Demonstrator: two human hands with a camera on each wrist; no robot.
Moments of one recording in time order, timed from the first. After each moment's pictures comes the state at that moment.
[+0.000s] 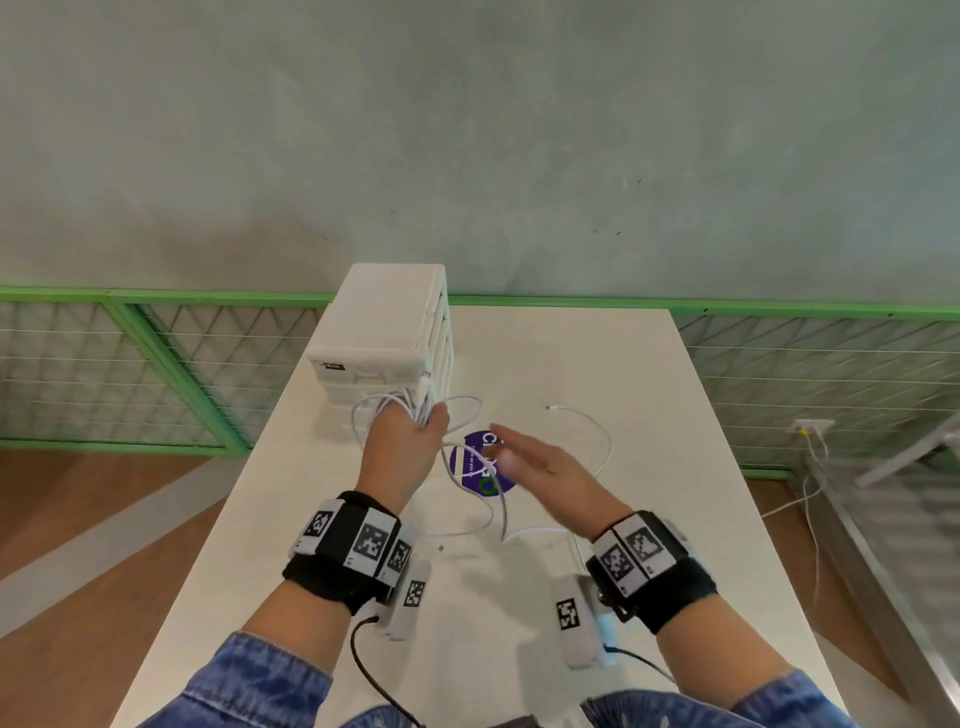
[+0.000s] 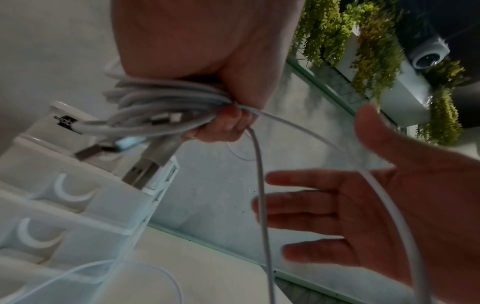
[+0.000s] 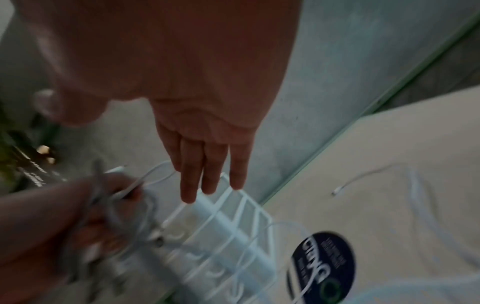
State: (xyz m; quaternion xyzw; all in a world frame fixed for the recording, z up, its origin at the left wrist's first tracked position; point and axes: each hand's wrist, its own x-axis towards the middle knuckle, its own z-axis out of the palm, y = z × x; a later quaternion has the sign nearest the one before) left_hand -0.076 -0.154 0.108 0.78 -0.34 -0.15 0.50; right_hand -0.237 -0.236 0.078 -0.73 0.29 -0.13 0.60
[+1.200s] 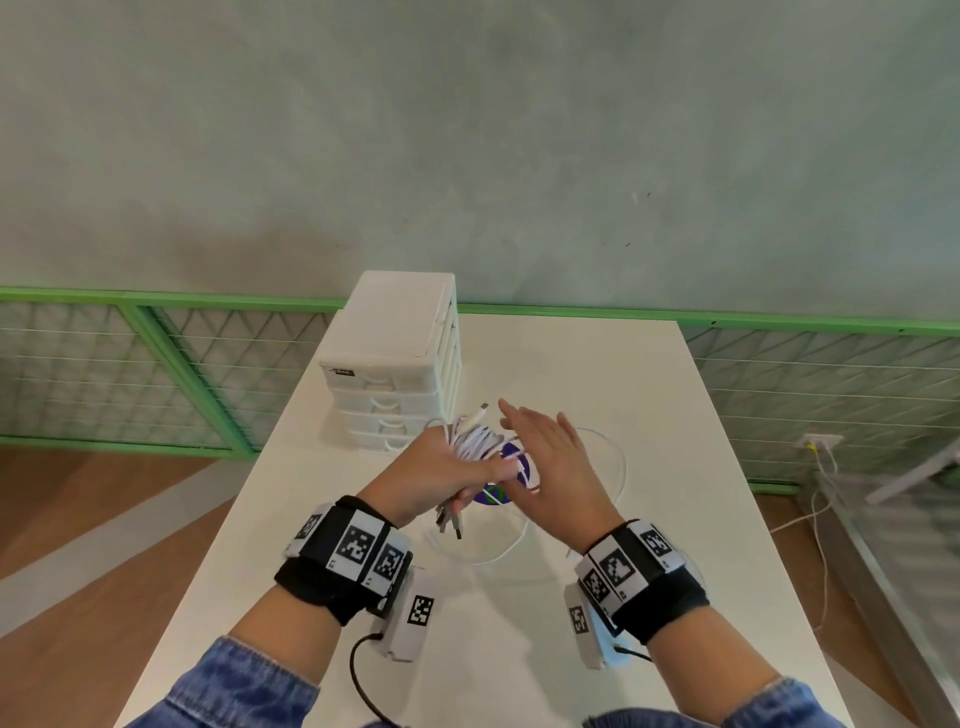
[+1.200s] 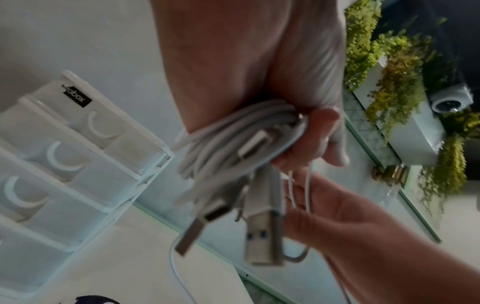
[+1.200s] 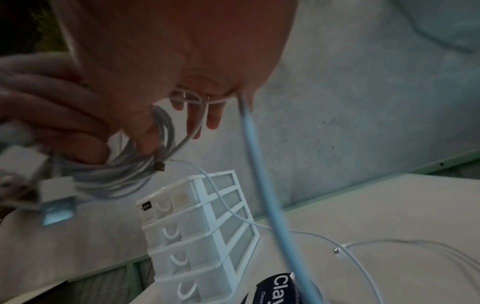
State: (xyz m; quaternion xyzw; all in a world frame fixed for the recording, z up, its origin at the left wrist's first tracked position) left_hand -0.087 -0.142 0.124 0.66 -0.43 -0.45 0.42; right_hand -0.232 -0.240 0.073 -0.92 0.23 -0.24 0.22
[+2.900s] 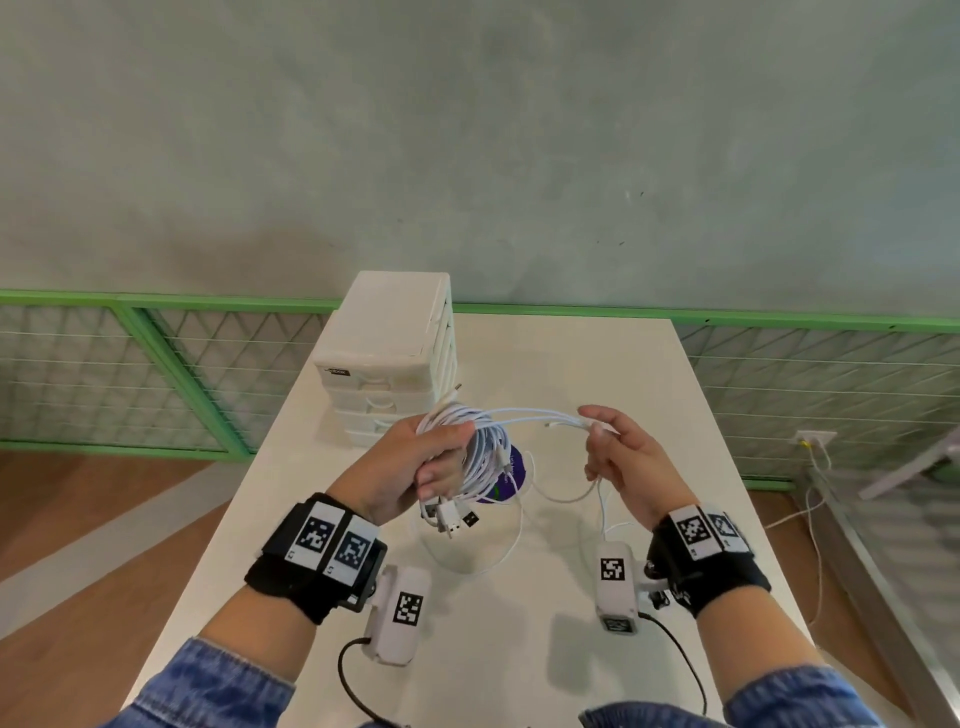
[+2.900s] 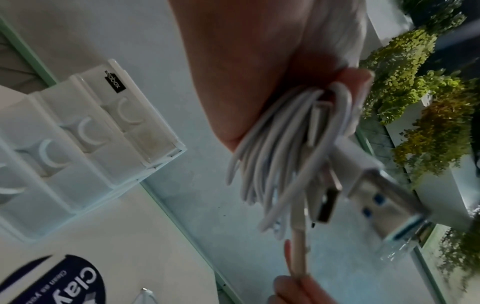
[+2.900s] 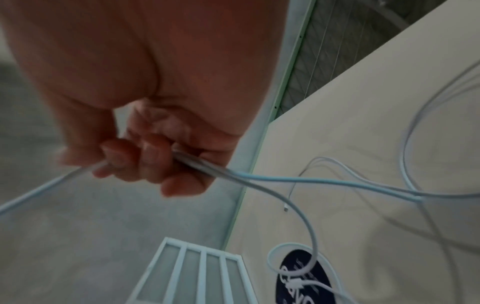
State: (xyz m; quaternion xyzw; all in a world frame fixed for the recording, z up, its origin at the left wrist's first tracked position) left_hand -0.076 -0.129 0.132 0.50 -0.38 -0.55 0.55; right_hand -0.281 -0.287 0.070 -0.55 0.31 -0.33 0.70
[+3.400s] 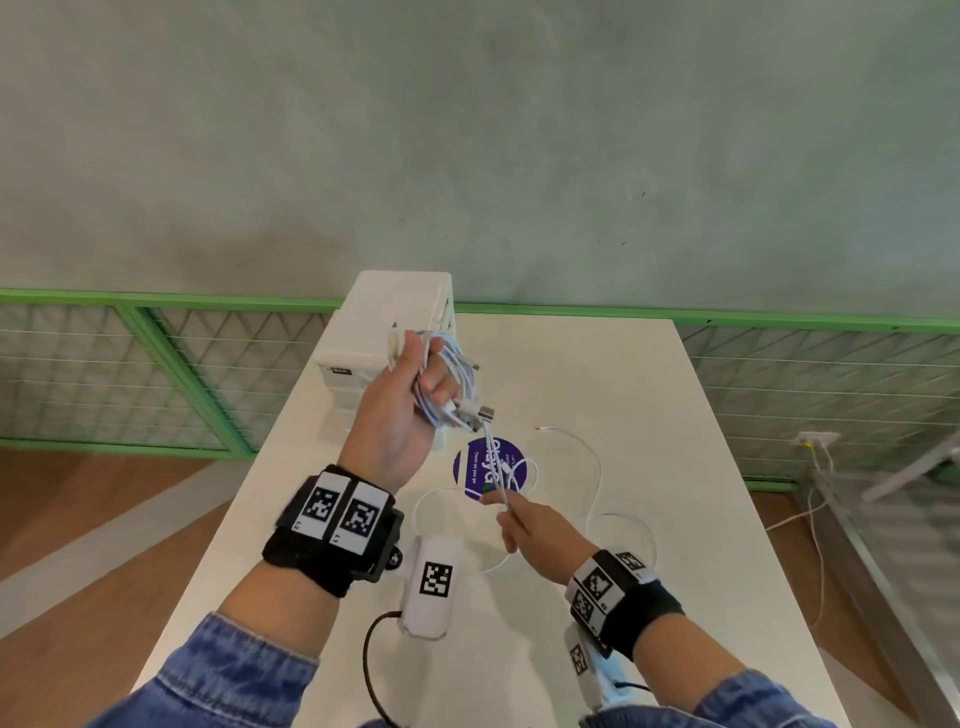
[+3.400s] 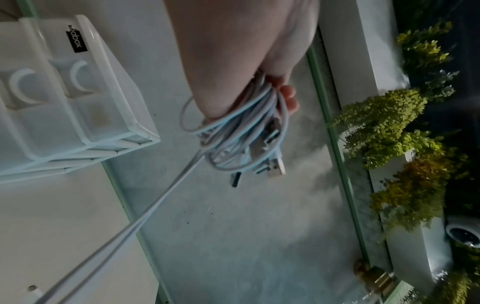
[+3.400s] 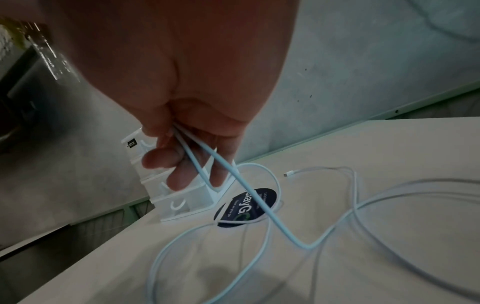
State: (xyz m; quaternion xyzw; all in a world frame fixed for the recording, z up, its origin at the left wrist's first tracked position) left_hand -0.075 -0.157 0.156 0.35 -0.23 -0.48 0.77; right_hand -0.237 -0.223 0.019 -0.85 0.29 -0.01 0.43
